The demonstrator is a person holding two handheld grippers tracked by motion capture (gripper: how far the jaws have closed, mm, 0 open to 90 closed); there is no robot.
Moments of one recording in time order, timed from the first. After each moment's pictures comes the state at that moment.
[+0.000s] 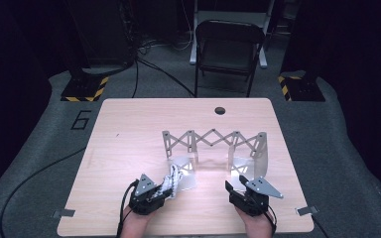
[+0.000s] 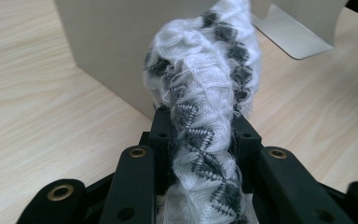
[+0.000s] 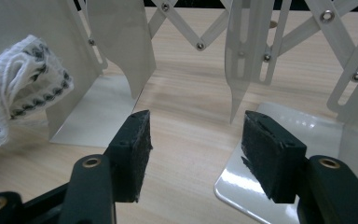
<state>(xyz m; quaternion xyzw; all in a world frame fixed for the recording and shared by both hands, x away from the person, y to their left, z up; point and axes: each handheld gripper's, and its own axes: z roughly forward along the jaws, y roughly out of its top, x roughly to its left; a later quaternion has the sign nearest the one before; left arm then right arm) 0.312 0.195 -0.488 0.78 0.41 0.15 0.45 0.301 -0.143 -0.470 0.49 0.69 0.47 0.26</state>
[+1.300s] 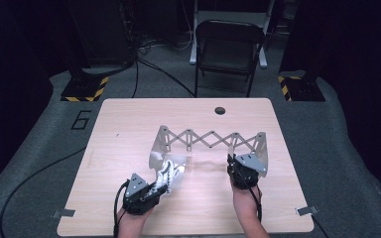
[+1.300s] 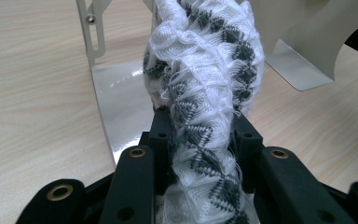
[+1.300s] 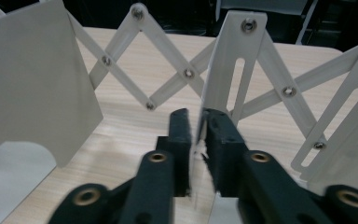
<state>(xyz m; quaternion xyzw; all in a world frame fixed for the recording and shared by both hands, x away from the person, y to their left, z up) 0.302 0.204 -0.474 0.74 0.44 0.17 0.48 0.361 -0.115 -0.450 0.53 0.65 0.42 0.33</state>
